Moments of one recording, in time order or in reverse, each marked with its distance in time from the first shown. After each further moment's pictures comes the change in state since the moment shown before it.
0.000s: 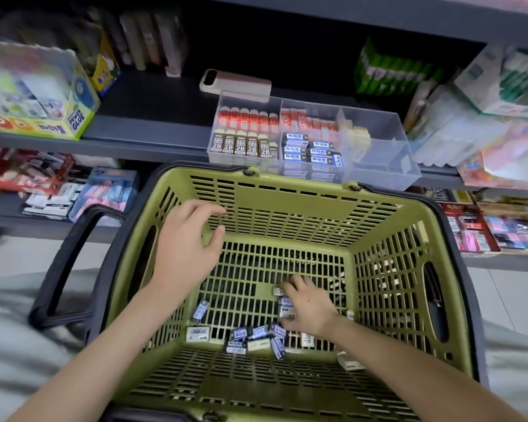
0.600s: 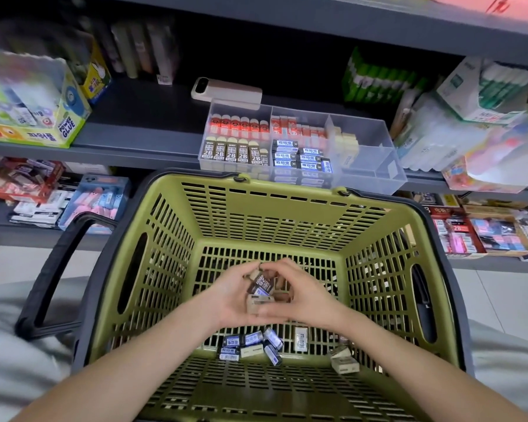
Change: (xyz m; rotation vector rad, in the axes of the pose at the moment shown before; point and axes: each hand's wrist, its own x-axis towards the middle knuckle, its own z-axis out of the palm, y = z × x) left_hand -0.016 0.007 0.087 -1.427 -0.953 -1.298; right_hand -0.024 -0.023 -0.094 0.751 0.161 -0.133
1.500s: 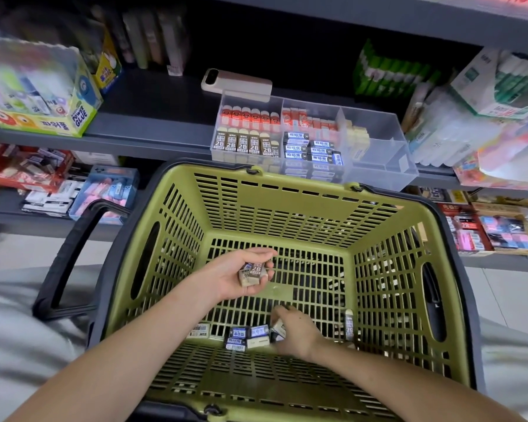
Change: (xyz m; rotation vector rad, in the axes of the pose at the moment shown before) left_hand -0.006 0.020 -0.011 0.105 0.103 0.207; right_hand -0.019 0.065 0.095 -0.232 -0.234 0.388
